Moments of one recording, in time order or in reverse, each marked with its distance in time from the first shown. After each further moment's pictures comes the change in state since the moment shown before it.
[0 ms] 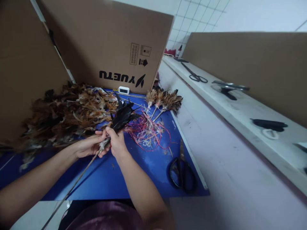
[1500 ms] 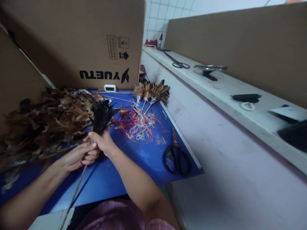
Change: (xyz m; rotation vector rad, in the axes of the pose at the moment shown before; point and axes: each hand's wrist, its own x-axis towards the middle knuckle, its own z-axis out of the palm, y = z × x) left_hand -0.004 -0.018 0.003 -0.108 -0.056 -0.018; right_hand 0.006 0.009 -0.009 -0.222 -0.144 -0.081
